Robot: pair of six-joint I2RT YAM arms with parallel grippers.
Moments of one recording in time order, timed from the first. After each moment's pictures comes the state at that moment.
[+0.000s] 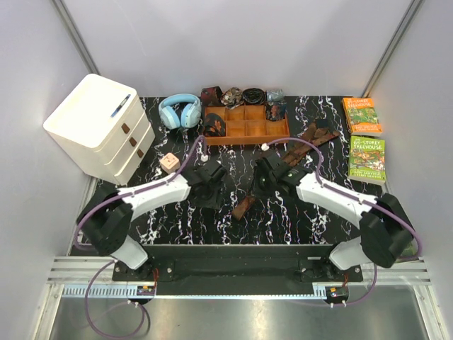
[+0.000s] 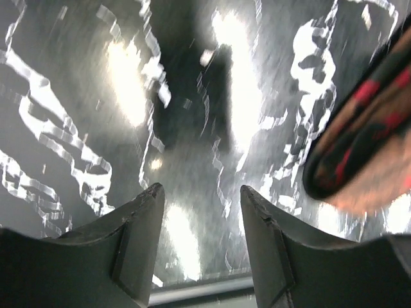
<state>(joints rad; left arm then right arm) -0.79 1.59 1.00 -0.65 -0.13 -0.61 0.73 1.41 0.94 -0.44 -0.02 0.82</state>
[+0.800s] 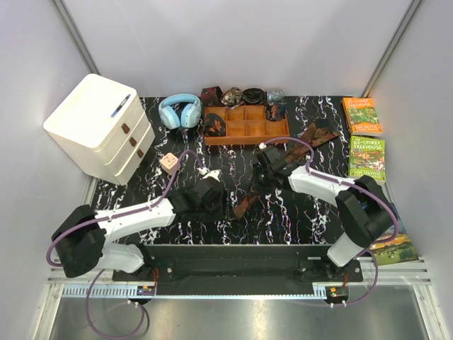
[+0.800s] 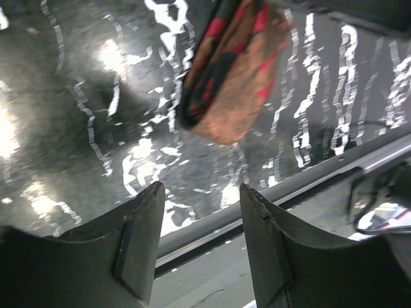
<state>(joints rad) -0.94 1.29 0.72 -0.34 -0.01 -0.90 0.63 1.62 0.95 -0.29 -0.15 0.73</state>
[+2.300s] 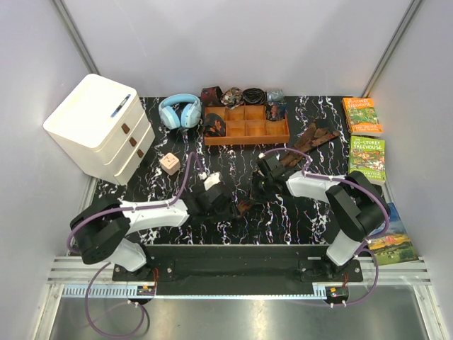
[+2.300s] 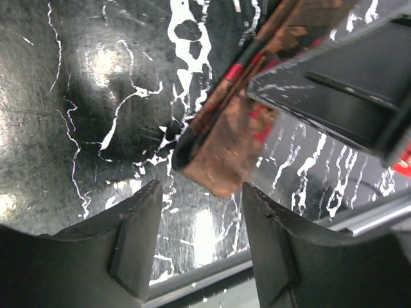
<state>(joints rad) -1.00 1.45 0.70 -0.17 -0.17 -1.12 0.62 1.69 0.85 -0.17 -0.28 0.79</state>
